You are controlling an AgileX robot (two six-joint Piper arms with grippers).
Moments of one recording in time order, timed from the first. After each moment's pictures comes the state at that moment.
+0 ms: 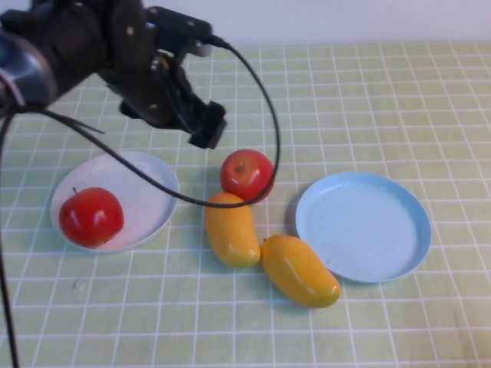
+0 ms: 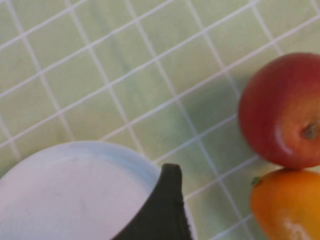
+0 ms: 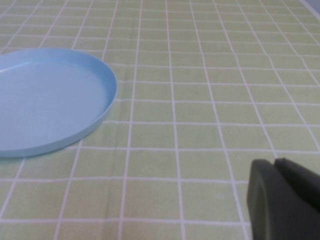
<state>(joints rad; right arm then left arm) 0.01 -0.01 0.03 0.02 0.35 -0.03 -0.45 1.85 -1.66 0.00 0.93 0.14</state>
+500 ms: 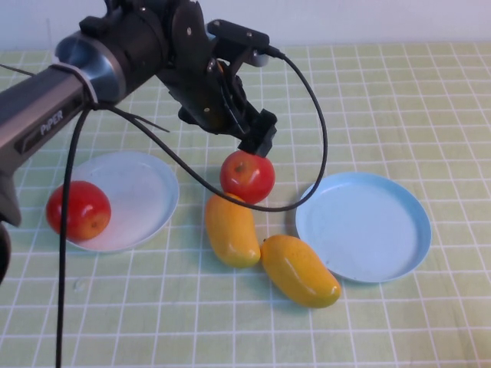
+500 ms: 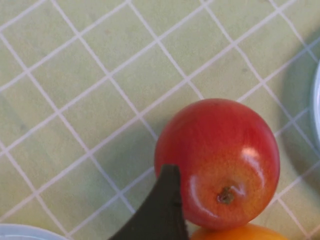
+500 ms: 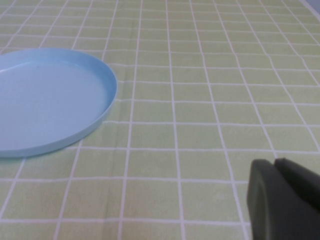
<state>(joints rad) 0.01 -0.01 0.03 0.02 0.35 -0.03 -0.53 2.02 -1.85 -0.14 0.98 0.24</state>
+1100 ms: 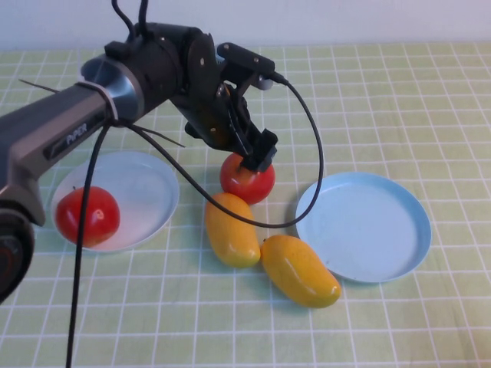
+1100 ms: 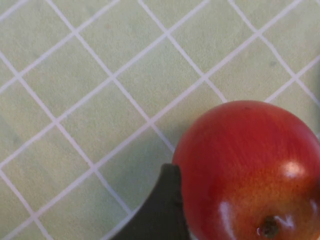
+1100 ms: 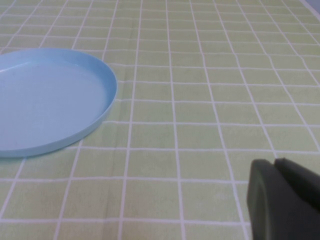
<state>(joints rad) 0.01 -0.01 0.03 0.02 0.35 -0.03 -0.53 2.07 -1.81 -0.12 0.88 0.28</state>
